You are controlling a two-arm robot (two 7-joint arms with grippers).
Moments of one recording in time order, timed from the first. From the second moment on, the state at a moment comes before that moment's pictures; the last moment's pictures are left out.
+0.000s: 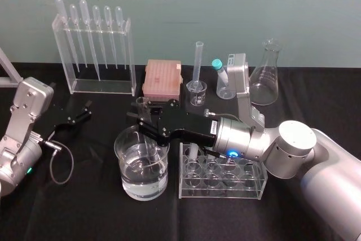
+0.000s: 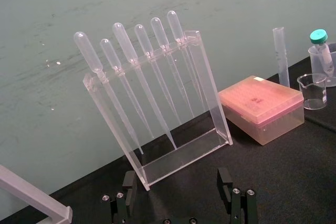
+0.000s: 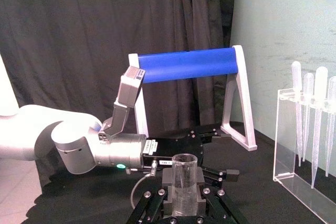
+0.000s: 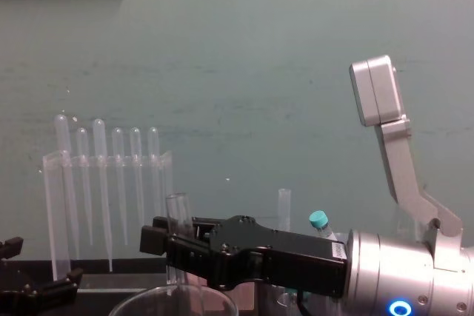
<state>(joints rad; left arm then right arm) -0.20 0.60 0.45 -1.41 -0.25 -0.12 0.03 0.57 0.25 -0.68 -1.06 0.63 -0.20 0.94</state>
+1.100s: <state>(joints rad) -0.20 0.60 0.45 -1.41 -0.25 -0.12 0.03 0.58 0.25 -0.69 -1.10 0.61 -0.19 0.94</state>
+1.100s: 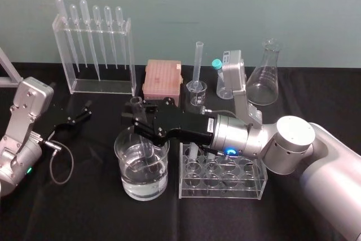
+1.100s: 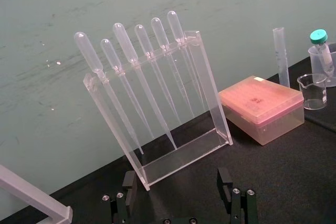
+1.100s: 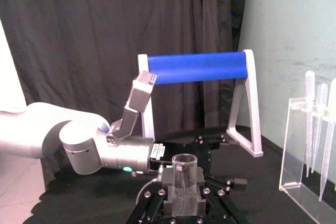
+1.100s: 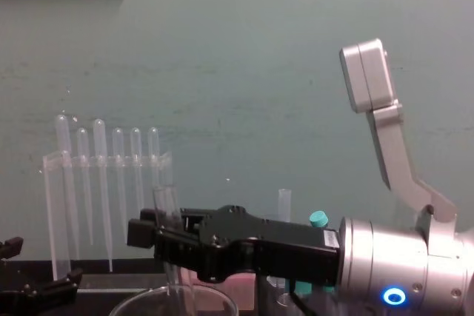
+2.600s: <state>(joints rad) -0.20 0.60 0.45 -1.41 -0.25 -0.12 0.03 0.33 0.52 -0.48 -1.72 0.52 -0.28 0.64</state>
